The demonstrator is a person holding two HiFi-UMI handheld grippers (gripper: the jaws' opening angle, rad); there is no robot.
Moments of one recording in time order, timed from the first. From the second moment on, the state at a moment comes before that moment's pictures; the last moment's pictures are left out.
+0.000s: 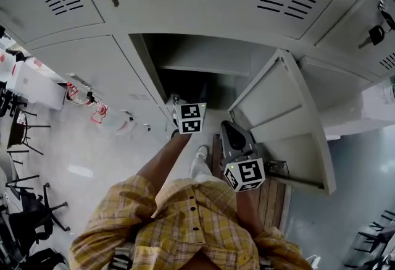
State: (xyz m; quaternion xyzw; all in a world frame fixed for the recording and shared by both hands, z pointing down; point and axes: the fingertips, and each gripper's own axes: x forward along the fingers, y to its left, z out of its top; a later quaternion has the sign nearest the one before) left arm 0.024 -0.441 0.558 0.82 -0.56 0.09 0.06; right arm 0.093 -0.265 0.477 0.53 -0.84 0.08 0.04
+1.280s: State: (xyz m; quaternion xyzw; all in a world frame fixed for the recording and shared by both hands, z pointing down) left arm -0.005 -0.328 0.505 0.83 -0.54 0.07 0.09; right arm 0.080 -0.205 0.452 0.53 -0.84 0.06 0.03
